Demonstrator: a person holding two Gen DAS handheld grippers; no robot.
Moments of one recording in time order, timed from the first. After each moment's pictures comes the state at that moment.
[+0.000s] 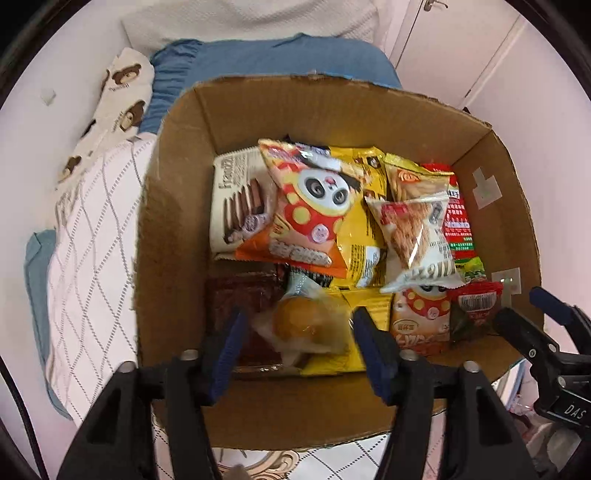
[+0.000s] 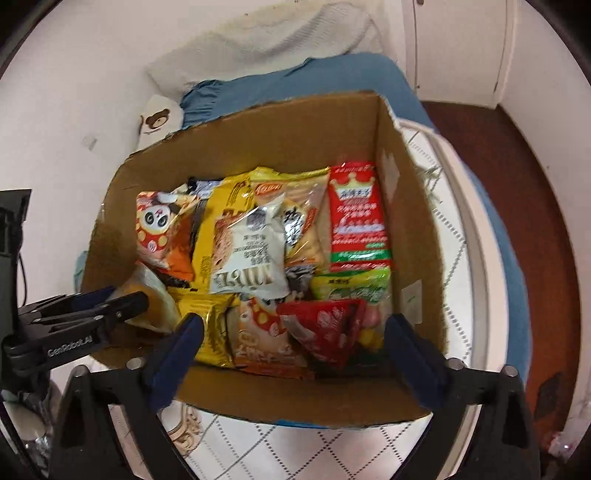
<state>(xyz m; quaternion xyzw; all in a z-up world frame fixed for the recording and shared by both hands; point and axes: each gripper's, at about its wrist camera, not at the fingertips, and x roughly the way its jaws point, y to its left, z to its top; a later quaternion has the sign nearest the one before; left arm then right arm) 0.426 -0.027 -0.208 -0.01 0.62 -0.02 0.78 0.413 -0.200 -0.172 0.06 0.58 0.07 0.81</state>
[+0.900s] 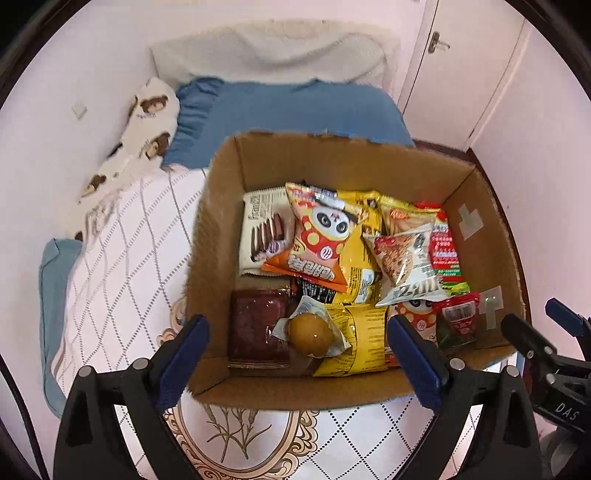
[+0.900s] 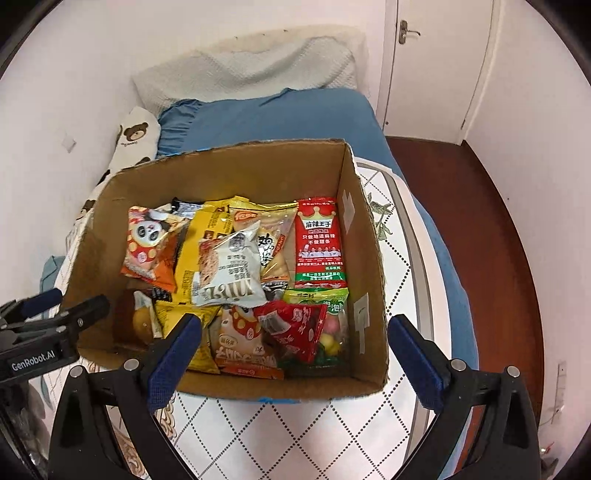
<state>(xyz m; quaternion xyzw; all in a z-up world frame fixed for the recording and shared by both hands) 0.385 -0.020 -0.158 -0.02 0.54 0.01 0.84 0.383 -0.198 -0.125 0.01 0.53 0.03 0.85</state>
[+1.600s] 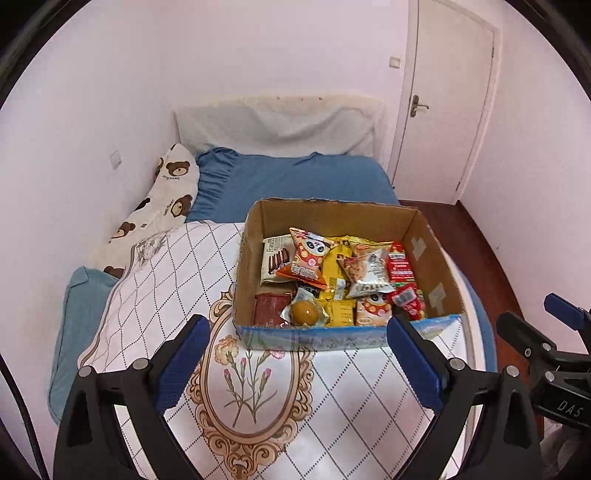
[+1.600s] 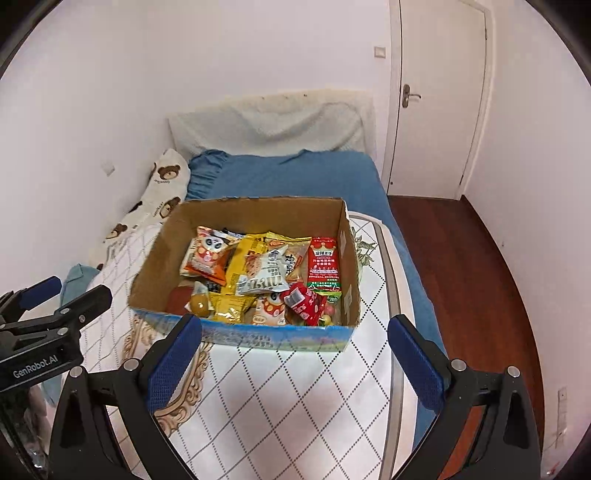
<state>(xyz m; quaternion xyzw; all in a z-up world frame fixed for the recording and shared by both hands) 0.242 -0.031 -0.062 -0.02 0.41 0.02 0.91 0.244 -0.203 -0.023 0.00 0.41 0.06 0.91</state>
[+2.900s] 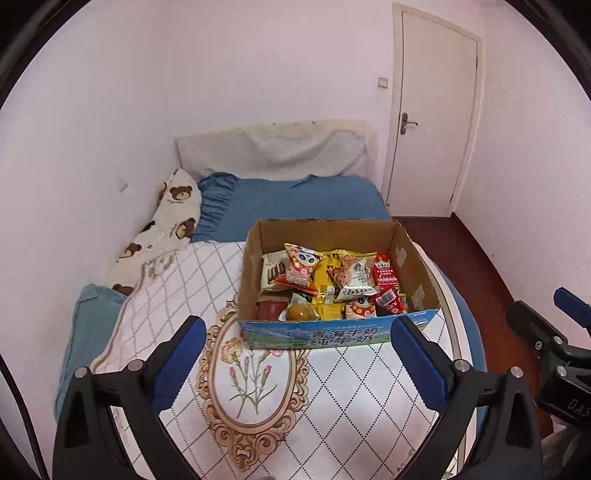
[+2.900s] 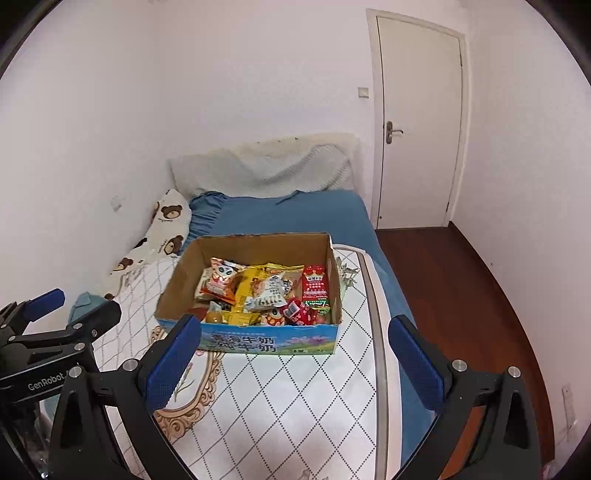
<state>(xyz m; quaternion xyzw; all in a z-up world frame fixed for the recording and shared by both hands) 0.200 -0.049 -0.035 0.00 0.37 0.02 0.93 0.177 -0.218 0.020 0.01 0.35 0.04 0.94</state>
